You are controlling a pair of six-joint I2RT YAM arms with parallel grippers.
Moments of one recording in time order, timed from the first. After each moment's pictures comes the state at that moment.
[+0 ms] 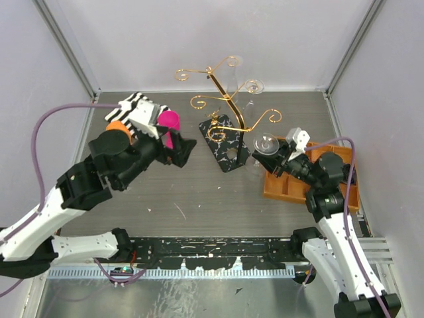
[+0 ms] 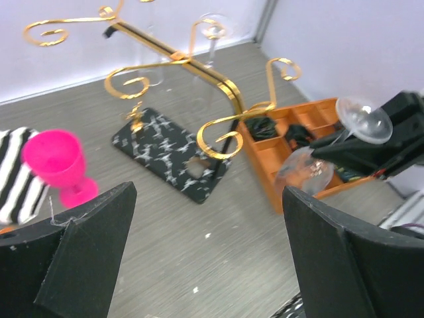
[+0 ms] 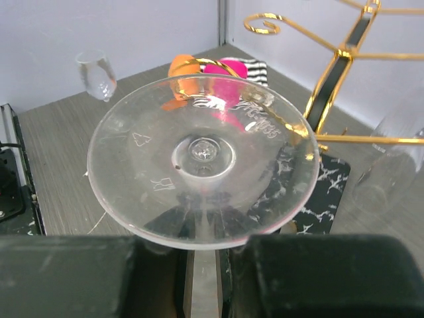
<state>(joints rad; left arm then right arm) -1.07 0.95 1.39 -0.58 -0.48 -0.24 0.15 0.68 0.62 0.13 -0.81 0.08</state>
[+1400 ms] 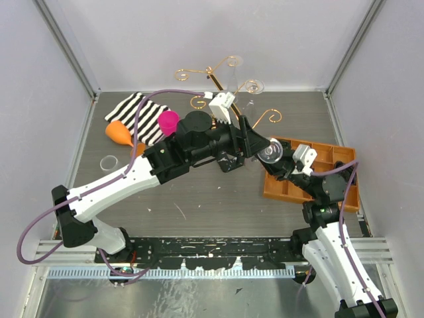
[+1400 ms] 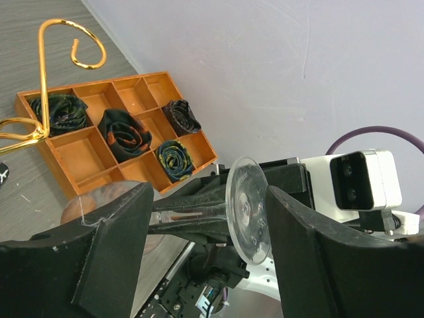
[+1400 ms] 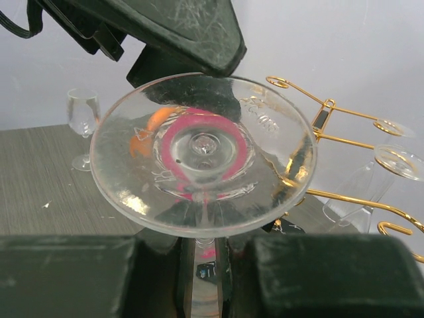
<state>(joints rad) -1.07 1.47 1.52 -0.15 -0.01 -0.72 0.18 0.55 0.44 0.52 -0.77 0.08</state>
